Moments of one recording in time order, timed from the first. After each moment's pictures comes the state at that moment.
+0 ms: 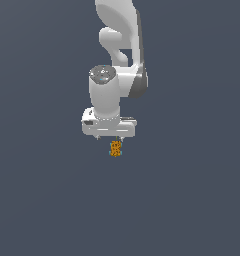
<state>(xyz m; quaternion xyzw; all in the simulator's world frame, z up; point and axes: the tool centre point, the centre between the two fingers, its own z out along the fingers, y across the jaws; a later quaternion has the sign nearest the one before) -0.004 -0.042 0.149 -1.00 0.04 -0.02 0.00</state>
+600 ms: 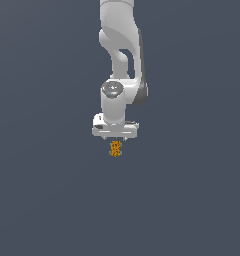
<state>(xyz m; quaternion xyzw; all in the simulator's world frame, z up) -0.051 -0.023 0.077 -1.00 0.03 0.00 0.00</state>
